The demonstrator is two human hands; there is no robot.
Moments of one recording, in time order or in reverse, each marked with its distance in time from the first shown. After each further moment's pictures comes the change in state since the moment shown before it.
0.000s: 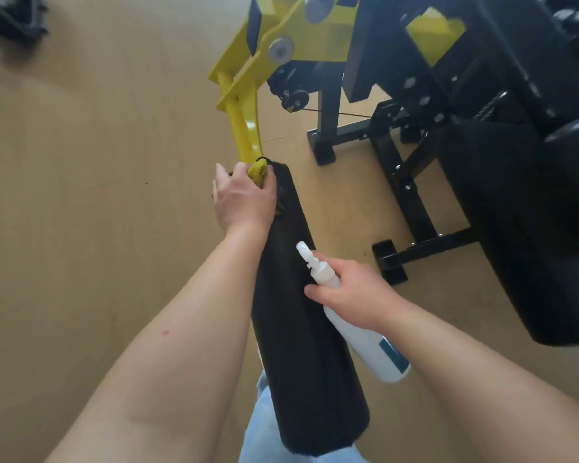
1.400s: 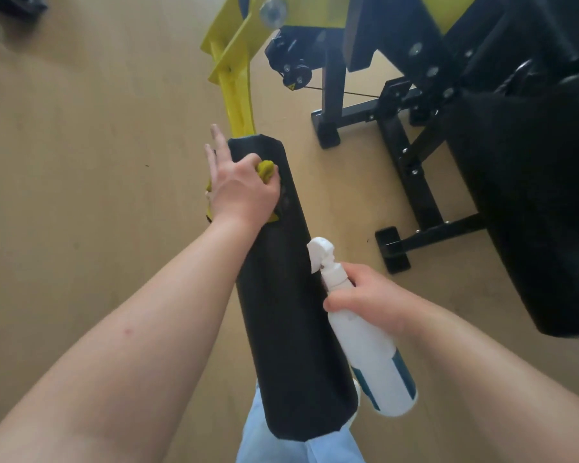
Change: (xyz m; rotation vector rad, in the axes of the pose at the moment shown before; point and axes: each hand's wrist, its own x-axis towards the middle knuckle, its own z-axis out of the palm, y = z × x) left_hand -0.023 -0.006 0.003 0.091 -0.067 0.179; right_hand -0.015 0.032 -0.010 0.206 -0.264 0.165
